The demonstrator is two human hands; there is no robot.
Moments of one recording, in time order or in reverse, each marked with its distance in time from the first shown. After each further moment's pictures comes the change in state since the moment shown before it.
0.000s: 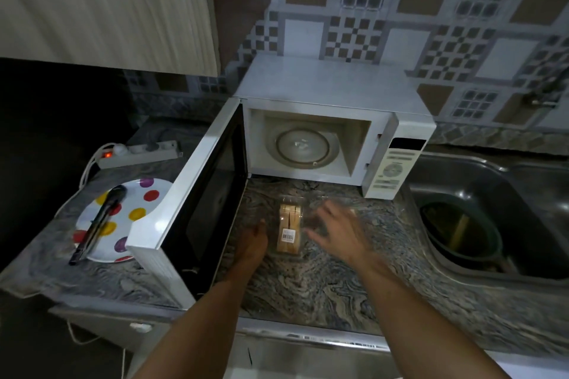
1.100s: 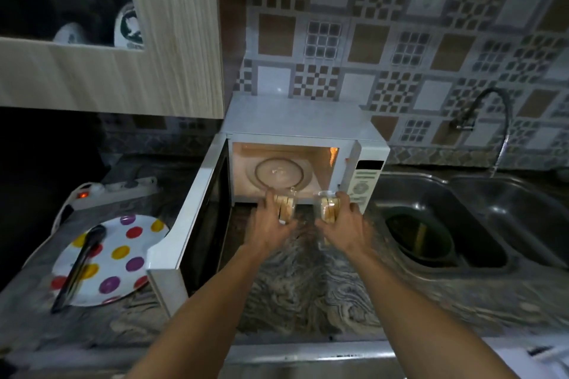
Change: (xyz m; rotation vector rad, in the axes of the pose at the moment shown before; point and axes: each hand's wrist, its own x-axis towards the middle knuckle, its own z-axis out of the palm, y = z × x) left_hand -0.034 0.100 -0.025 0.408 -0.015 0.685; right_hand -0.006 -0.036 -0.087 0.173 0.117 0.710
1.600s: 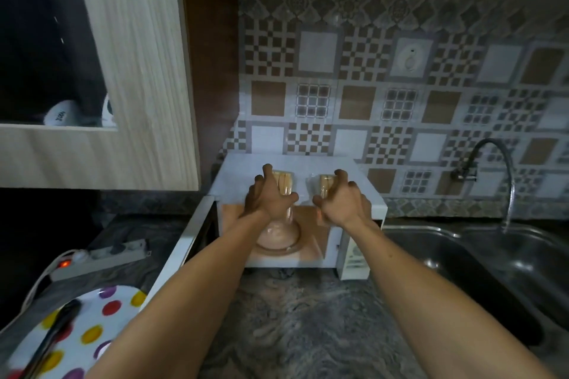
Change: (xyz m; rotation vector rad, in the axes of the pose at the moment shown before) left_hand 0.139 0.098 -0.080 -0.045 0.120 0.011; right_hand 0.140 -0.058 -0.092 0.045 0.155 -0.104
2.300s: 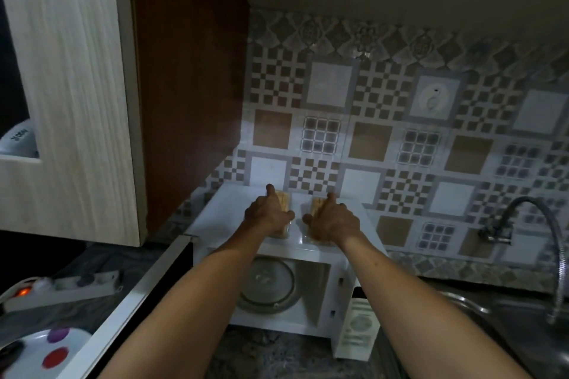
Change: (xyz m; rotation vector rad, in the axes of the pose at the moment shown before) left_hand 0.110 0.018 0.030 0.190 -0.075 -0.149; right_hand 0.129 -0.010 0.024 -0.135 -0.191 -0.003
